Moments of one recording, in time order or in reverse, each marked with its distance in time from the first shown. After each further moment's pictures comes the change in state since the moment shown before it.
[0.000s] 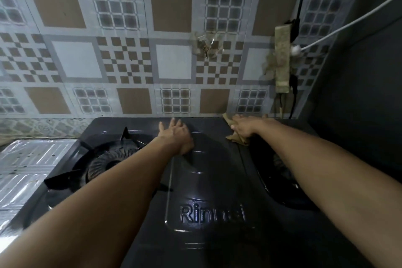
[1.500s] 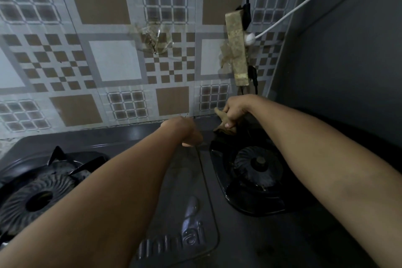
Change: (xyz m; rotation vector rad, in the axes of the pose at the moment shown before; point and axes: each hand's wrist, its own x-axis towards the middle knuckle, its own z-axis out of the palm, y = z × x) left_hand 0.046 0.125 -0.046 -0.035 -0.211 0.062; right_hand -0.007 0.080 -0.040 0.023 -0.026 -0.007
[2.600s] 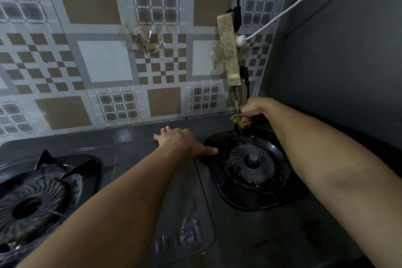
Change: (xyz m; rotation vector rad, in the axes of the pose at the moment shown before) left_hand -0.008 0.007 0.034 -0.125 0.081 -0.082; right_hand -0.040 0.050 0.014 0.383 0.079 0.333
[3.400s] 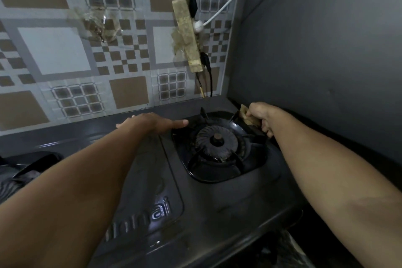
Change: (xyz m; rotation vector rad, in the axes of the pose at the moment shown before) left_hand 0.060 0.001 0.014 -0.178 -0.121 -0.048; right_hand -0.100 0.083 0.032 0.706 0.080 0.428
